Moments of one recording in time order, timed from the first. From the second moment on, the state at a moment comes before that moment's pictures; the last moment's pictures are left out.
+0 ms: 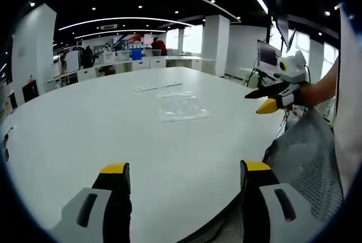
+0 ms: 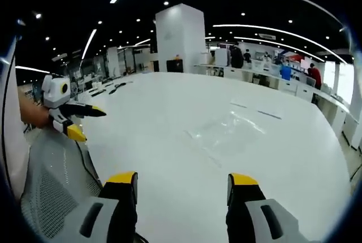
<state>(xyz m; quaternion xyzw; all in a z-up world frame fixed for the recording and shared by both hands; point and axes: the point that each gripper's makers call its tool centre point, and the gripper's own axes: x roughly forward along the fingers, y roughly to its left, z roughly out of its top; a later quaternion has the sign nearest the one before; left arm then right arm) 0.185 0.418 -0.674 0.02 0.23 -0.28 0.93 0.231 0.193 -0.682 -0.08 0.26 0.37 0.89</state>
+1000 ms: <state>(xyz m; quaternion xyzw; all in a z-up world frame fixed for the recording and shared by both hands) 0.188 0.424 -0.681 0.02 0.24 -0.27 0.93 0.275 0.208 -0.715 -0.14 0.29 0.39 0.86</state>
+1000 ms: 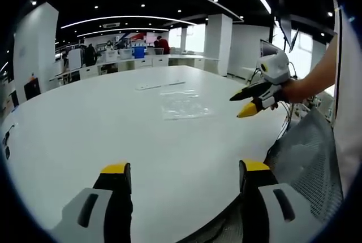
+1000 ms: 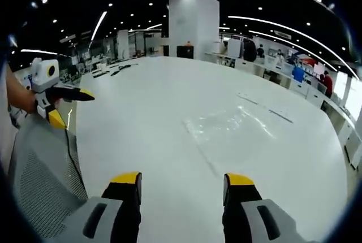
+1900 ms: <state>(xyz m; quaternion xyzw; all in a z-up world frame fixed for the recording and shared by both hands) 0.190 0.436 -0.696 0.02 0.24 -0.27 0.93 0.318 0.206 -0.740 -0.18 0.32 0.39 0.85</state>
